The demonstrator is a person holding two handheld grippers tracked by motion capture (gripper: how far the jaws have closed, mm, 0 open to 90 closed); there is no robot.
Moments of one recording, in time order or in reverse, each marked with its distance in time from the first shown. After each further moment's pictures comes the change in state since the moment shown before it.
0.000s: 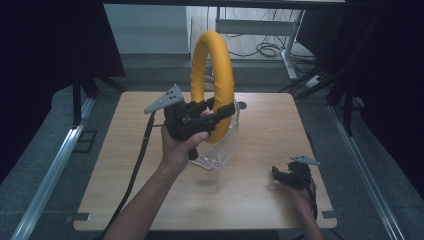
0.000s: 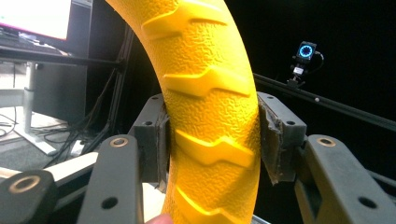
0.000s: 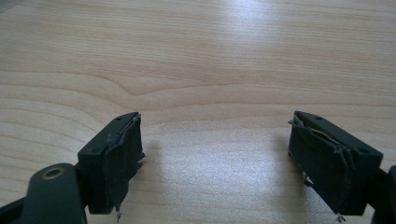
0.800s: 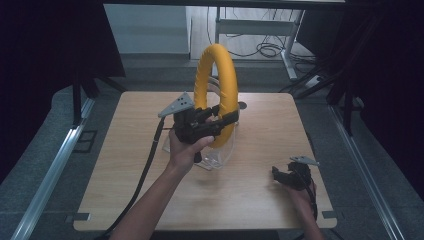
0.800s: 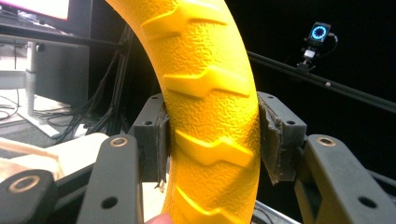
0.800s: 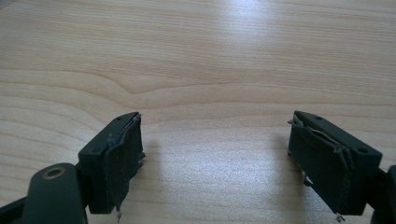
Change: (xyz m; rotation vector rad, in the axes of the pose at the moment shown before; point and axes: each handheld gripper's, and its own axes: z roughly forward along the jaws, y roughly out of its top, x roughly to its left) left arm 0.019 -0.030 0.014 0.063 0.017 -0.004; right arm 0.001 -0.001 0.000 0.001 -0.003 -0.002
